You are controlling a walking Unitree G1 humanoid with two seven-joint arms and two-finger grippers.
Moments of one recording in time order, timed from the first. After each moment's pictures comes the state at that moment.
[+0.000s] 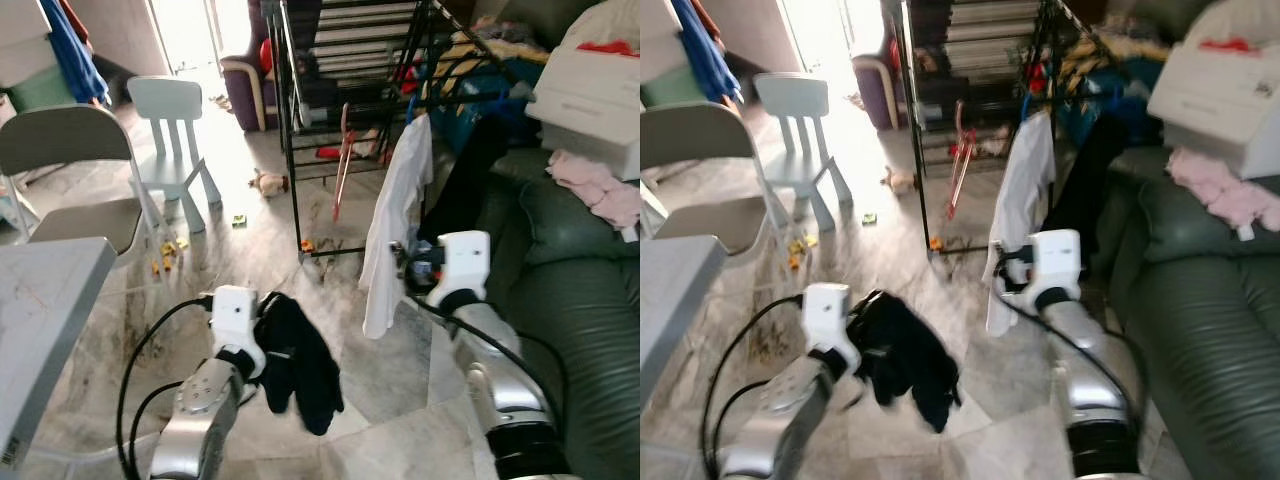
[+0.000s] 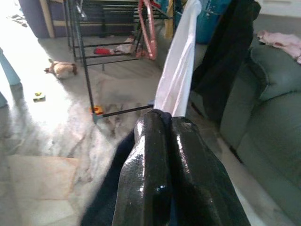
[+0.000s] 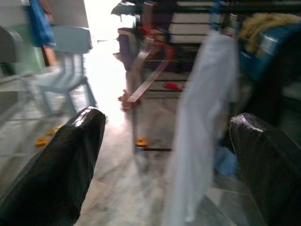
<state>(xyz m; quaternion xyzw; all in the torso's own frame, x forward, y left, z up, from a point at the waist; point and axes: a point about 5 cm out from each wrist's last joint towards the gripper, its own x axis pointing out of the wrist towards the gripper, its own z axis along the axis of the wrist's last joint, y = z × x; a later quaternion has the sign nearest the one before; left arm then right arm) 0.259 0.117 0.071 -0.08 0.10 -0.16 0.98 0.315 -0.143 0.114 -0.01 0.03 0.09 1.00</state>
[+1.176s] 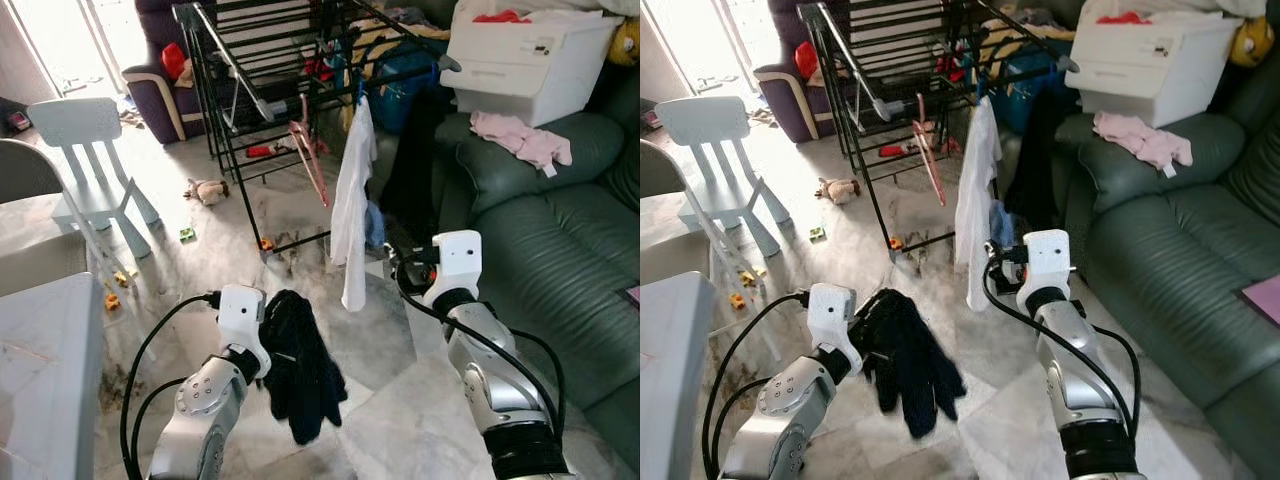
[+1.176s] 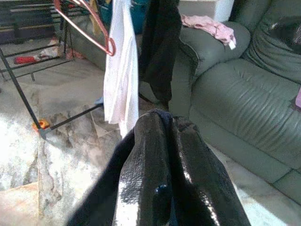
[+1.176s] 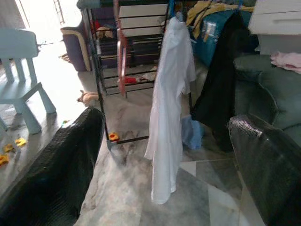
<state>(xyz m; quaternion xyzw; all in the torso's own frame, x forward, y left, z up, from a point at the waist) 0.254 0.109 0.078 -0.07 0.08 -0.21 0.97 0.315 -0.144 0.113 -0.01 0.03 0.09 1.00</state>
